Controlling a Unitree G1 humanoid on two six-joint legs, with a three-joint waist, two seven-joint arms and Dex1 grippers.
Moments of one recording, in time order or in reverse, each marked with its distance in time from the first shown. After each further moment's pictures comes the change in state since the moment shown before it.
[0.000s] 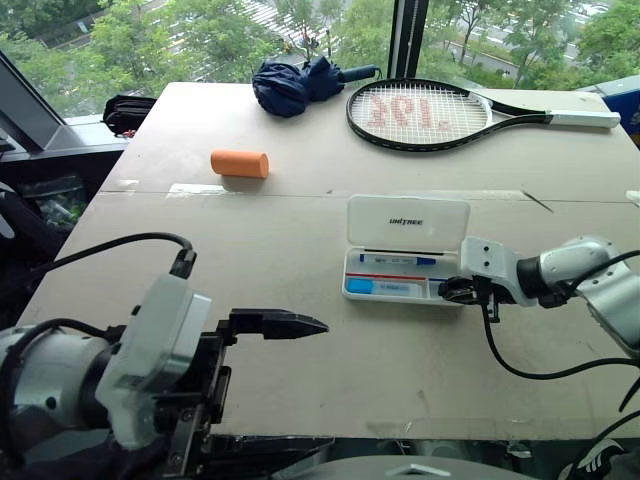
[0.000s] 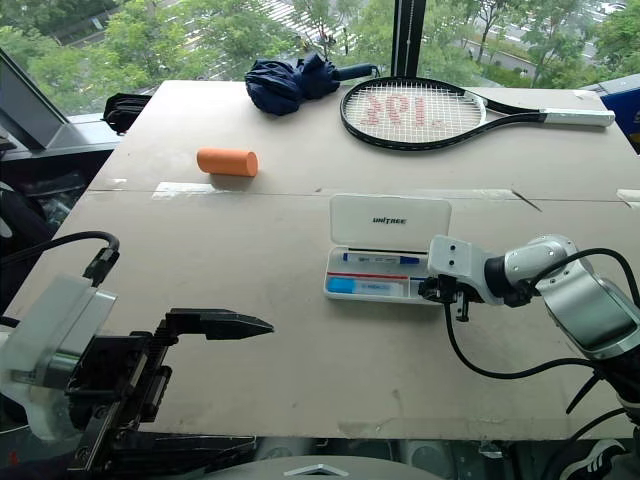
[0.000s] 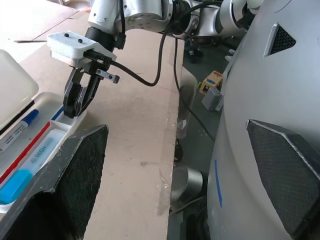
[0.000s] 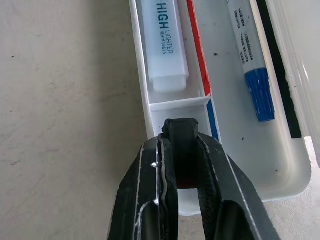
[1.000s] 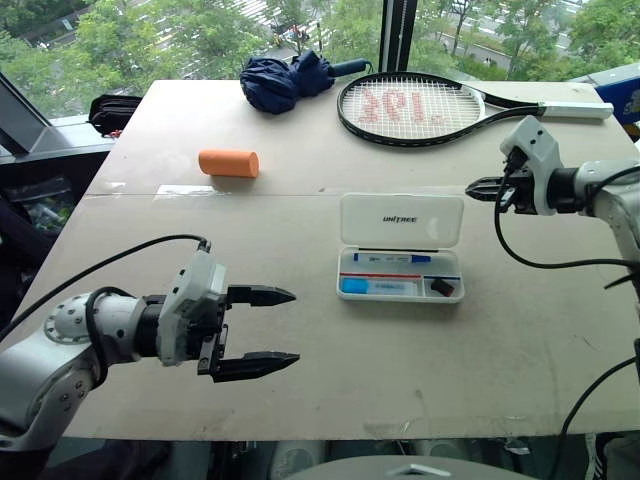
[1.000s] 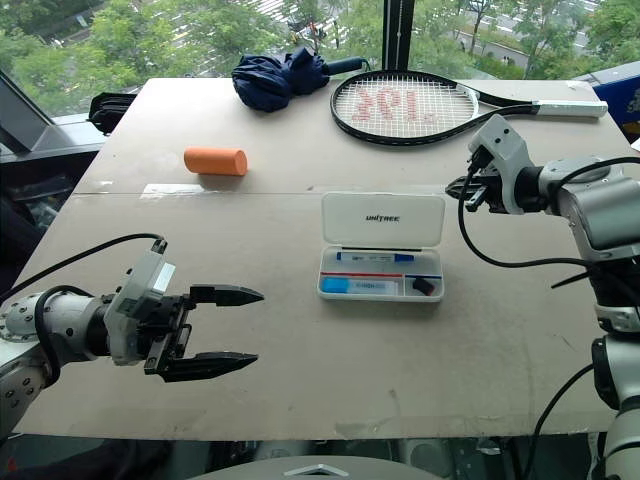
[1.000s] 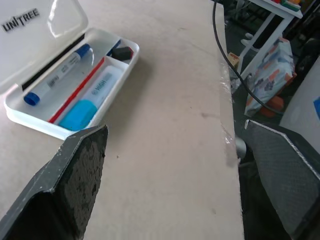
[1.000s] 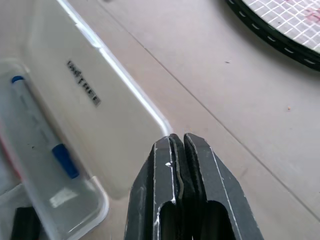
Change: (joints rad) left arm -0.135 -0.092 -0.480 0.433 0.643 -0.230 -0.308; right arm -0.474 0.193 -0.124 0.585 0.047 0.130 -0.173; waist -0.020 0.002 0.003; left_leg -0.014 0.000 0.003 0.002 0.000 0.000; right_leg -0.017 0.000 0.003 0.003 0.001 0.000
